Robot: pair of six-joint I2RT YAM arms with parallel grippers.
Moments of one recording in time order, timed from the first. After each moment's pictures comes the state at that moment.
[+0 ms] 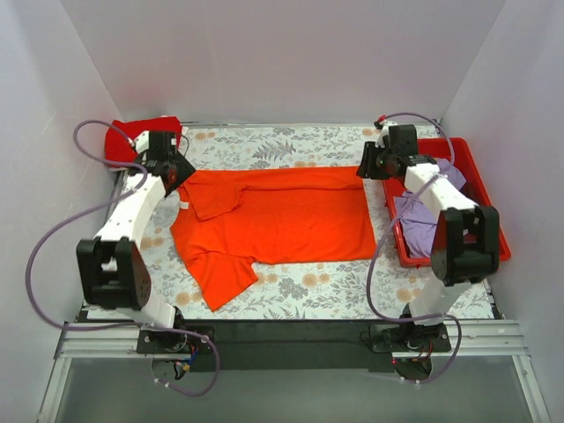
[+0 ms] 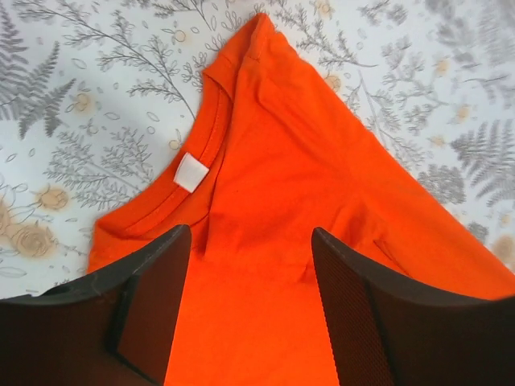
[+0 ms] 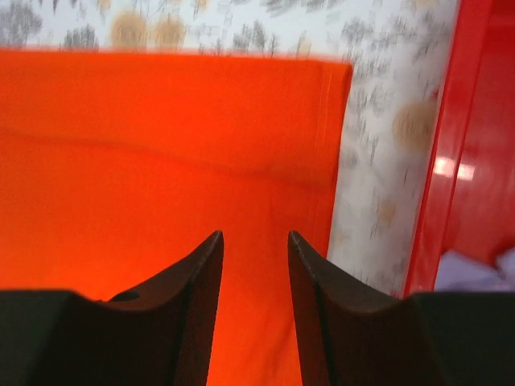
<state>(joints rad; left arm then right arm) -0.05 1.64 1.35 -0.58 -0.29 -0.72 0.14 1.80 1.37 -0.34 -0.22 0.14</state>
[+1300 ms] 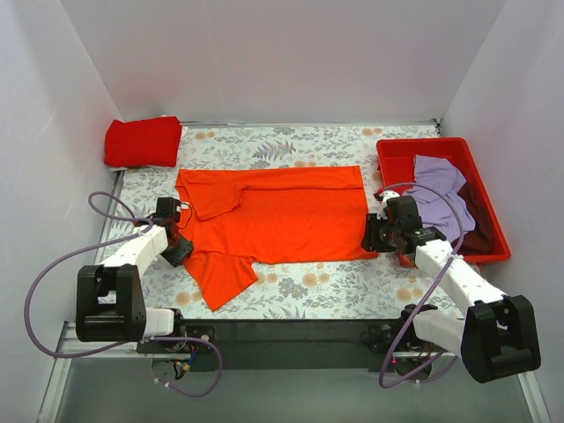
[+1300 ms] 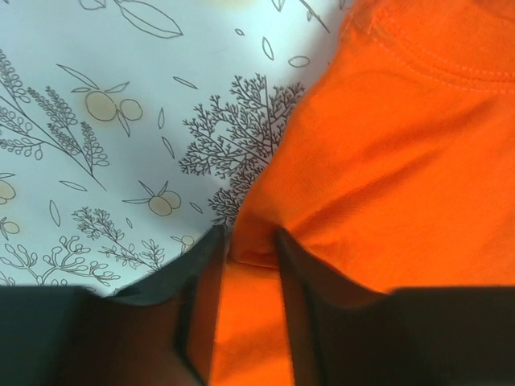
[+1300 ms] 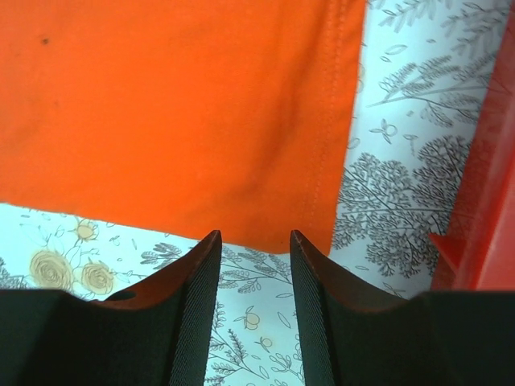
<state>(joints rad) -0.01 1.33 0.66 -0.62 -0.22 -0.86 0.26 1.11 0.60 -0.41 -0.14 0.20</state>
